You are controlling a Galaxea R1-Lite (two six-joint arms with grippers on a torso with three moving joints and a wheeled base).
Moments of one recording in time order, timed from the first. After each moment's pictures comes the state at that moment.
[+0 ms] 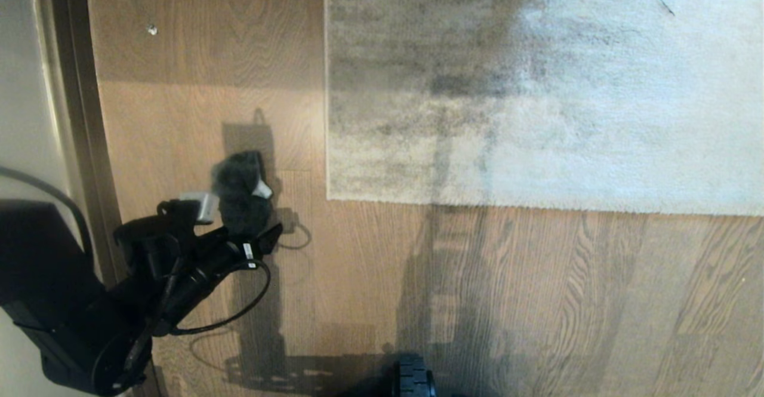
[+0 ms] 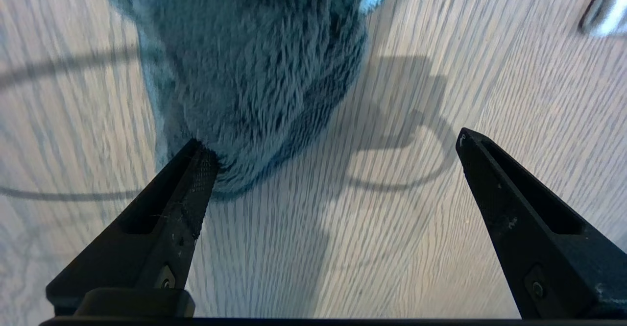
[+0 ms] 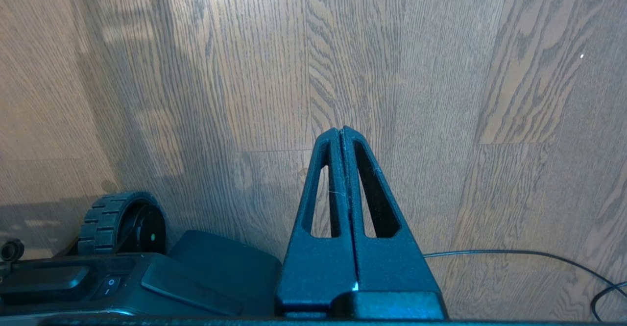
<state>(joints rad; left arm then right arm) -0.16 2.00 -0.38 -1.41 0.02 -0.15 -0.01 0.00 -0.03 0.08 -0.03 0.08</state>
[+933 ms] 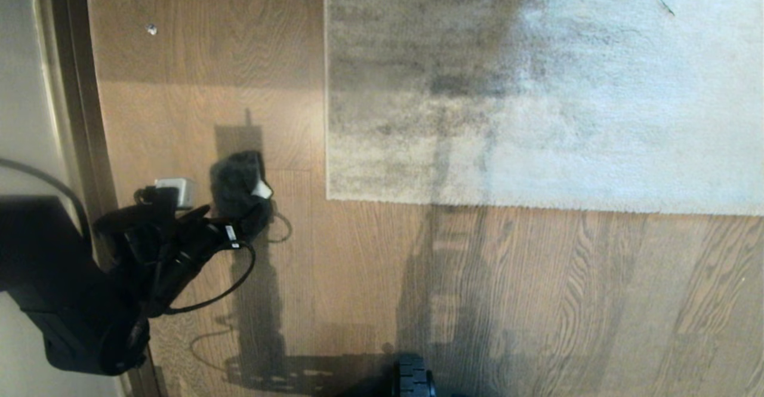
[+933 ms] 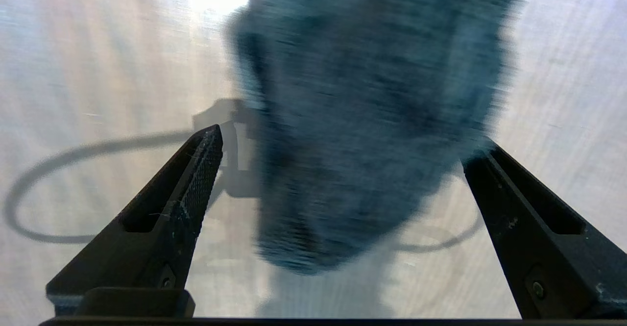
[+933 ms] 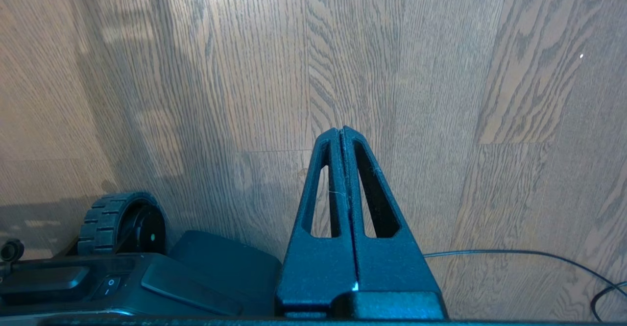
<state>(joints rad) -0.04 2.06 -0.45 -1.52 0.01 -0.10 -0.01 0.00 -0.03 0.08 -0.03 0.08</state>
